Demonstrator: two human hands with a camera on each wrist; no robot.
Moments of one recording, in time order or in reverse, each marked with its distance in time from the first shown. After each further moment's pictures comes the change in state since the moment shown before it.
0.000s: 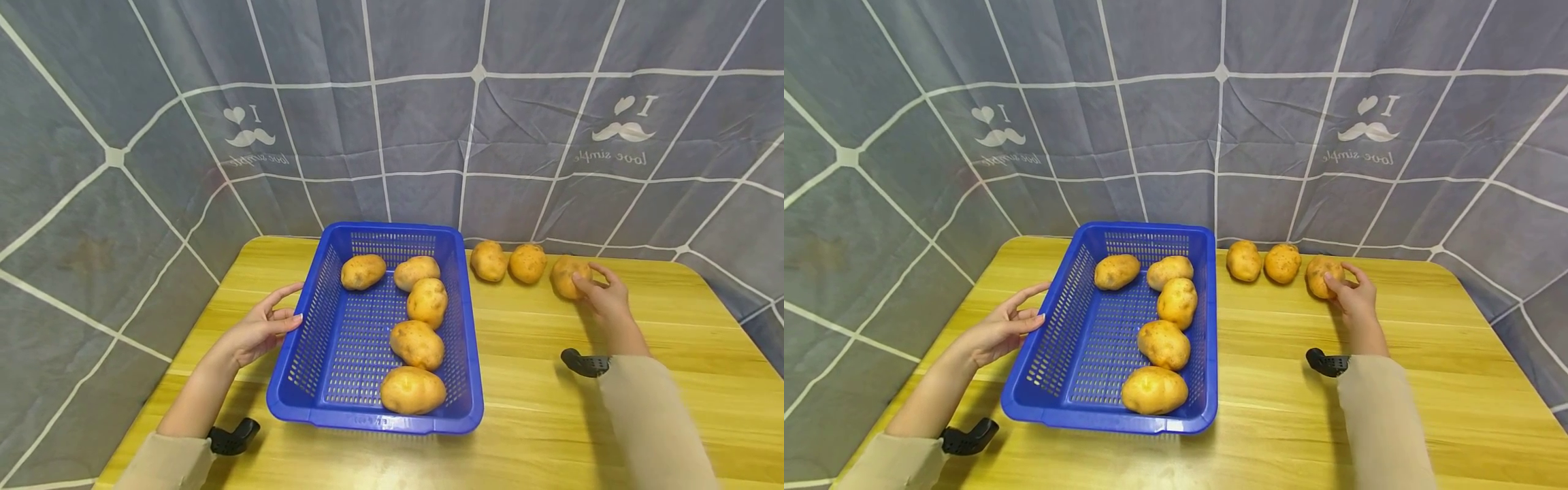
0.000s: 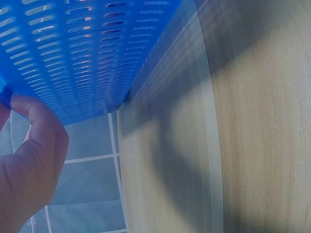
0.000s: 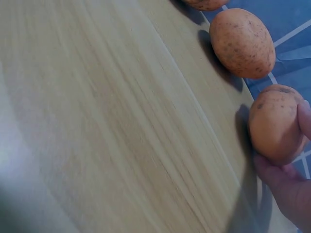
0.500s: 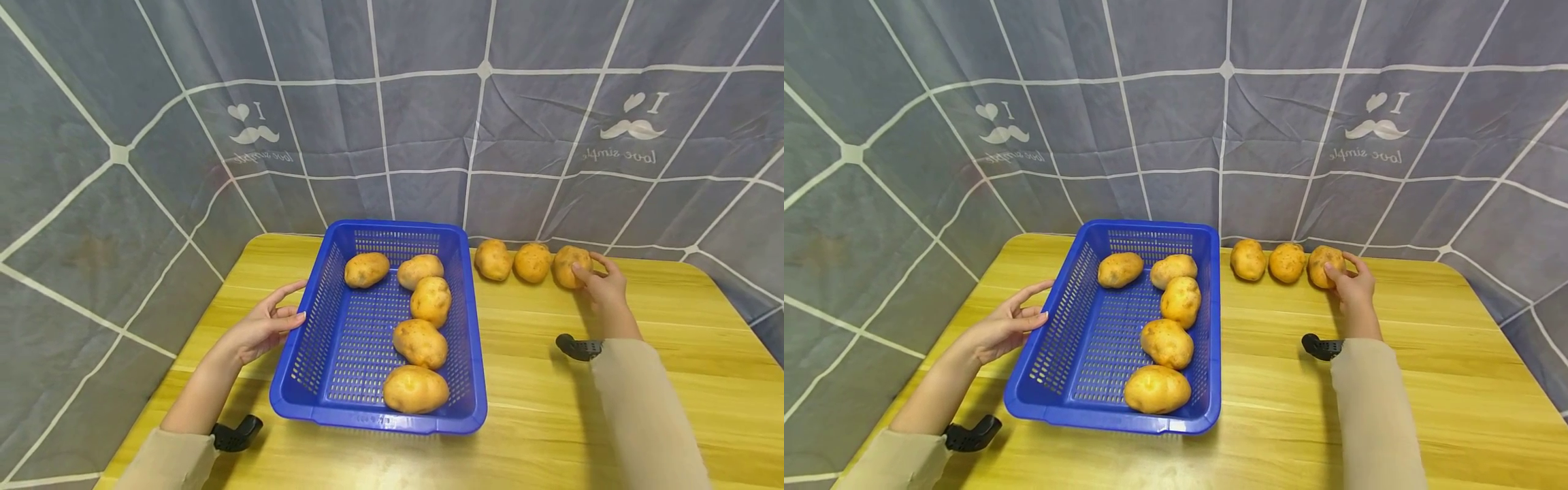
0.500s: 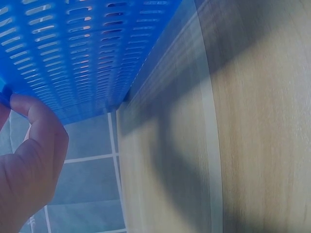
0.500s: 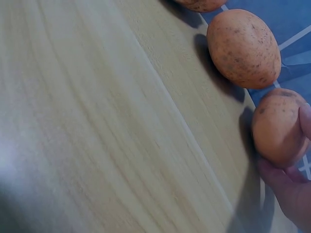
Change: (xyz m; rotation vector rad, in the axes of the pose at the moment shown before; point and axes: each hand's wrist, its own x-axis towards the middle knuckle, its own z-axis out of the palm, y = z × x) left_hand 0.000 0.002 0.000 -0.007 0.000 -0.002; right_hand 0.020 -0.006 0.018 -0.036 0.110 0.036
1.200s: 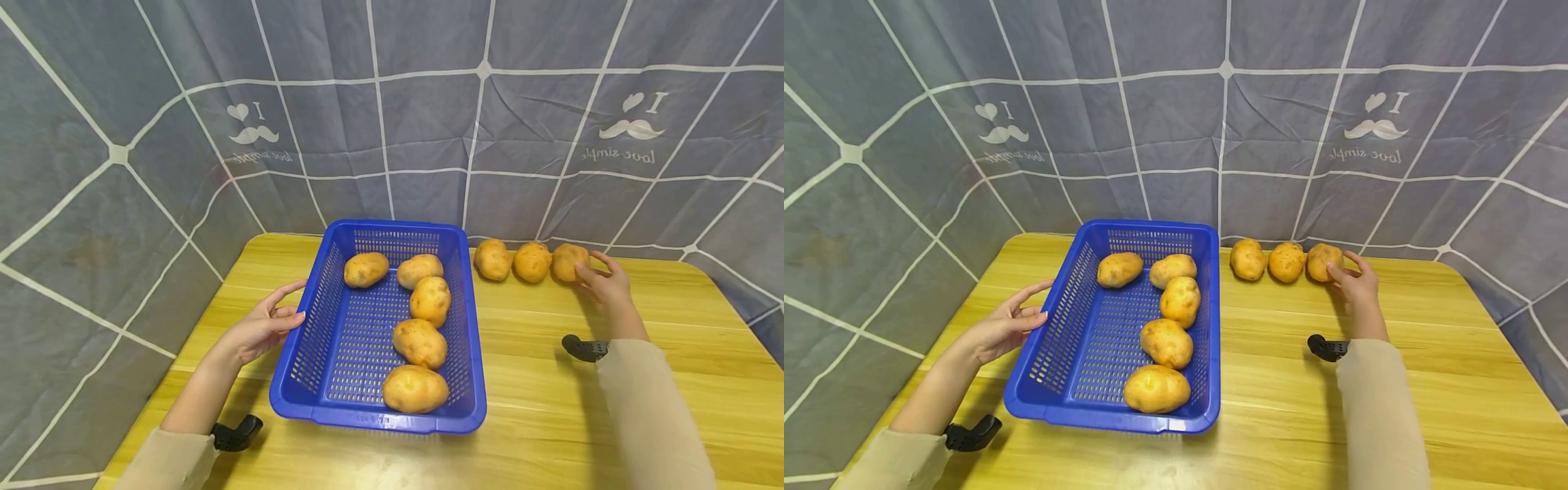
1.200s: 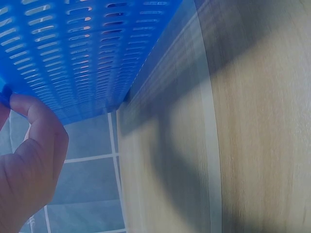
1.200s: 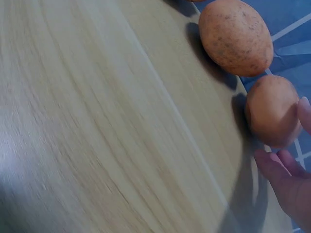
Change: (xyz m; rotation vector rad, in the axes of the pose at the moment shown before) left_hand 0.001 0.000 0.000 -0.004 0.012 -0.015; right_hand 0.001 -0.002 -0.013 0.061 -0.135 -0.055
